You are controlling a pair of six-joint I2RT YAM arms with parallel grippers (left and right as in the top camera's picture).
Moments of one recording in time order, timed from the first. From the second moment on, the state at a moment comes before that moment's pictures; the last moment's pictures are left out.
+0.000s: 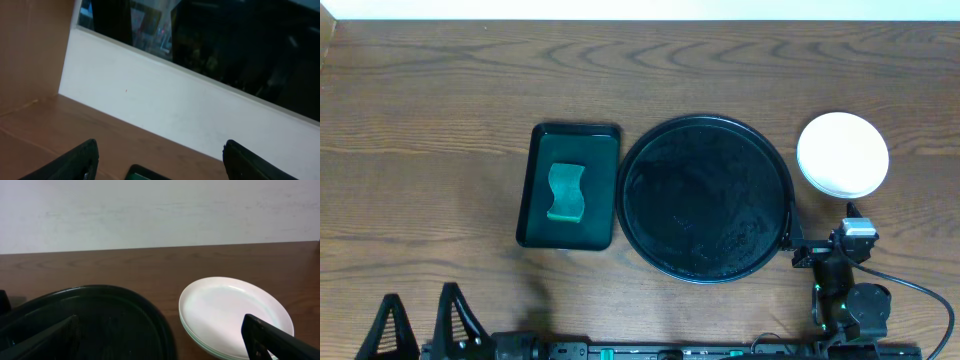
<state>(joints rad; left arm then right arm) 0.05 0.07 1.10 -0.90 -0.08 -0.37 0.05 0.01 0.01 -0.07 0.02 0.09</state>
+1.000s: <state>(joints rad) 0.03 0.00 0.68 -0.20 -0.08 -0.41 0.05 0.01 0.01 -0.07 0.02 0.09</state>
